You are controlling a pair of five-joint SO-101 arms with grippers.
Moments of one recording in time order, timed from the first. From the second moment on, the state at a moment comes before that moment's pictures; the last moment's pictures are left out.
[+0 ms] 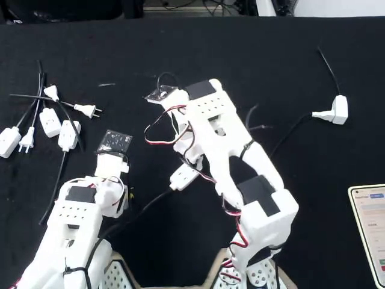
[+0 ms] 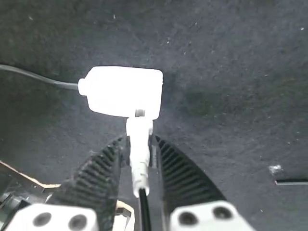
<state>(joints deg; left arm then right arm) 0.6 -52.1 78.5 49.6 -13.3 -23.1 15.4 -0.8 93.4 24.8</state>
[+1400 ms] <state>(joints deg) 0.6 -52.1 78.5 49.6 -13.3 -23.8 15.9 1.9 90.2 23.5</state>
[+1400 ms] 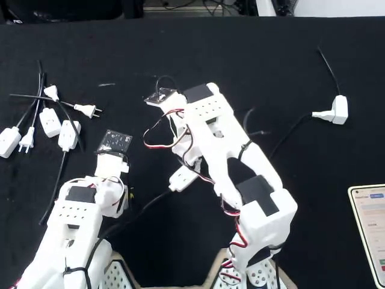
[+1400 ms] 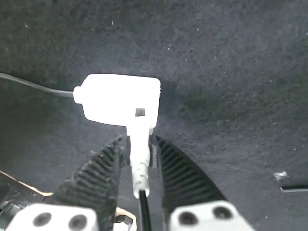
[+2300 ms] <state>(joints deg) 0.6 -52.1 78.5 49.6 -13.3 -23.9 15.9 1.5 91.4 21.3</state>
